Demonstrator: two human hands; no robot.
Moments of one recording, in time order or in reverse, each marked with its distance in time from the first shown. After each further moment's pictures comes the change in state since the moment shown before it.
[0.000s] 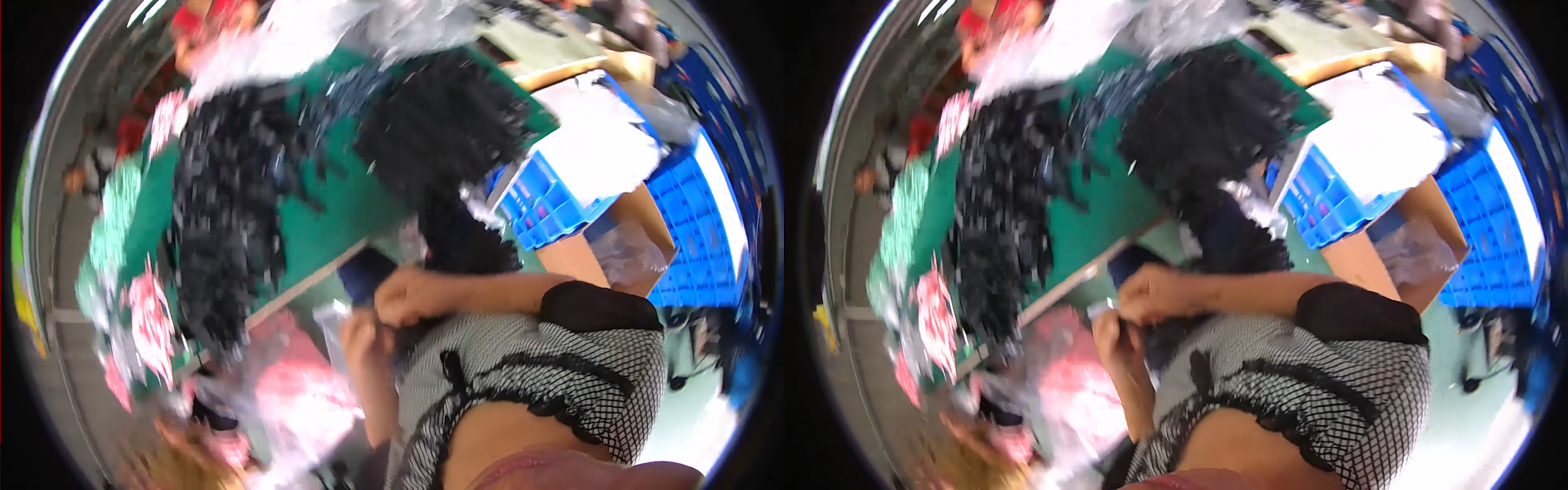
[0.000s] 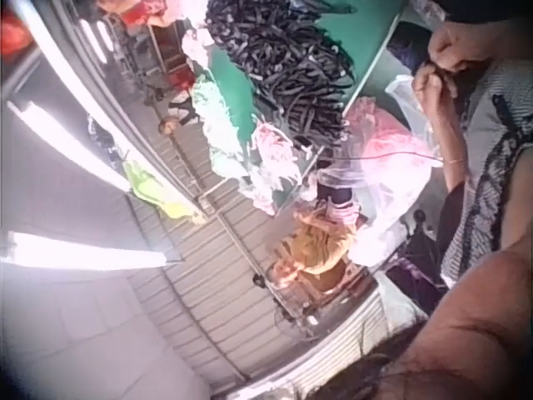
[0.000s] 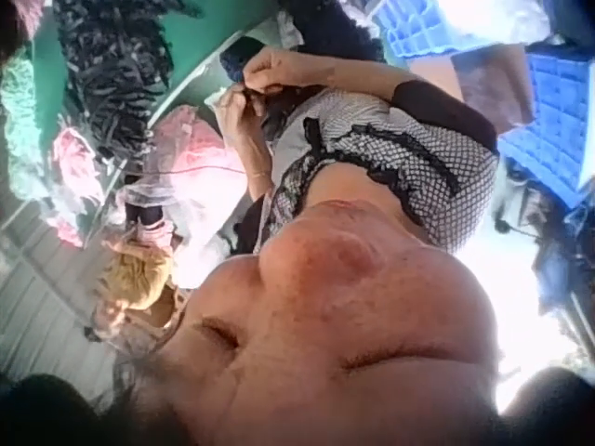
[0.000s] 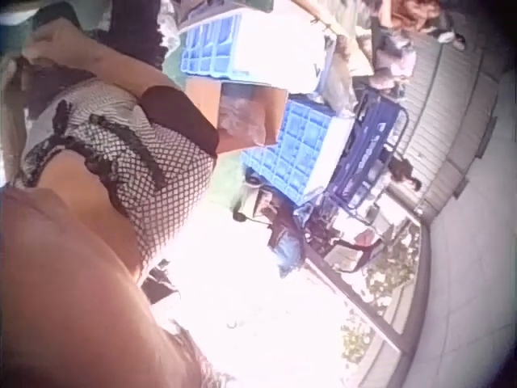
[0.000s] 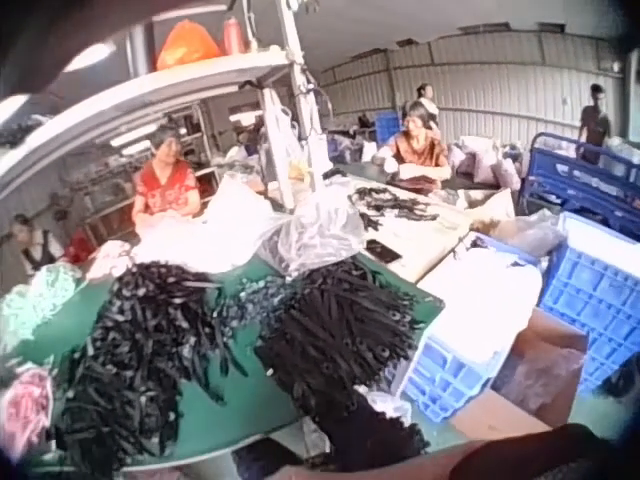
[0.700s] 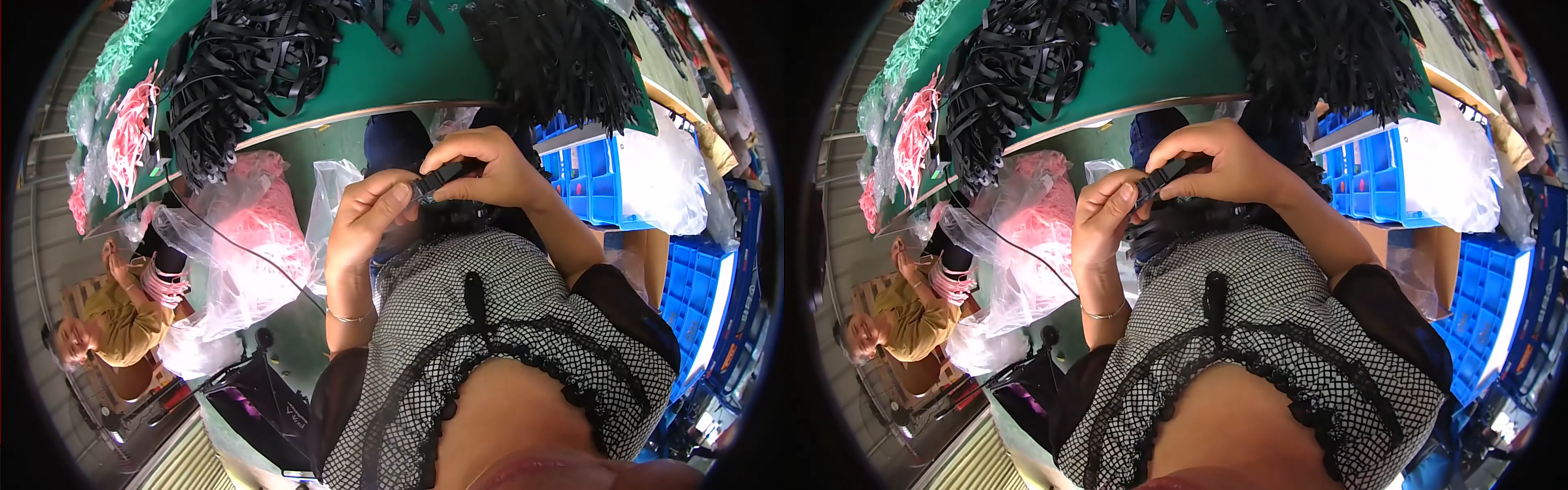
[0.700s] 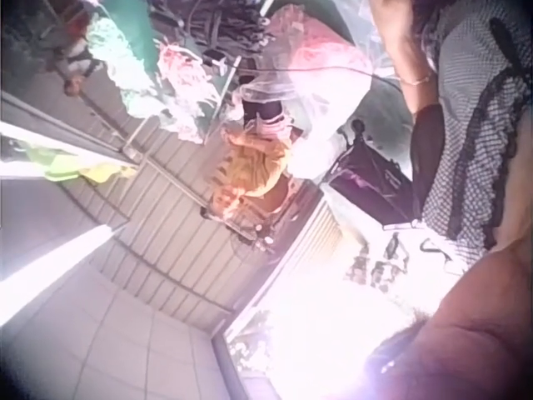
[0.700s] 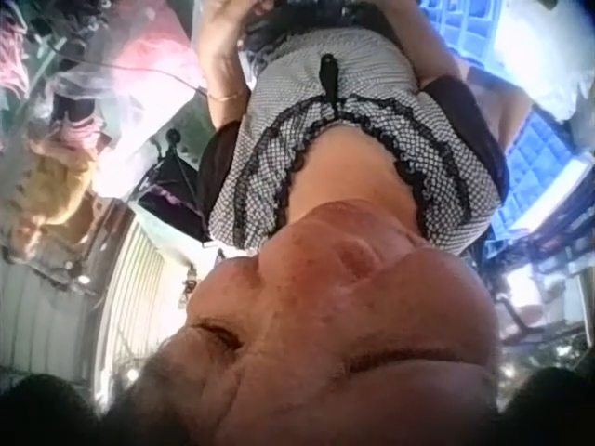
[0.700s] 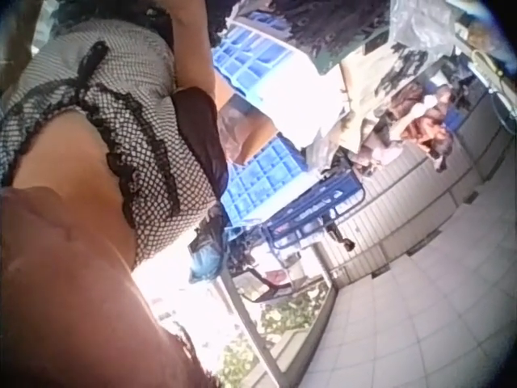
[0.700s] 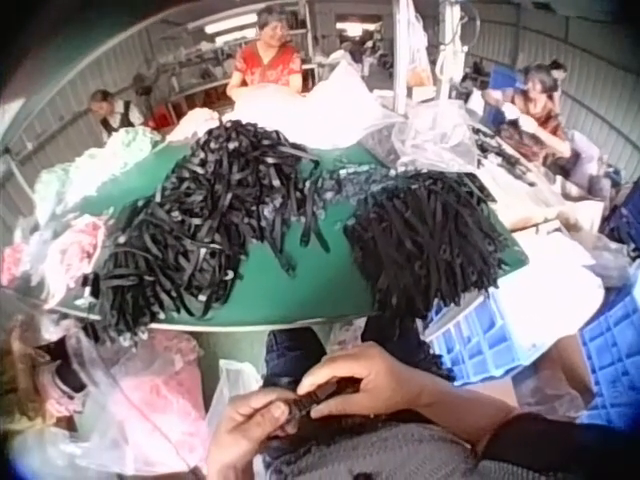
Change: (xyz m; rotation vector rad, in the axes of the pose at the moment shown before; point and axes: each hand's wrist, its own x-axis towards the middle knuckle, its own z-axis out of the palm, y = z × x) left_hand -0.001 0.025 -0.025 0.346 -0.117 -0.092; right_hand 0.018 -0.005 -0.014 -0.566 -0.009 -0.298
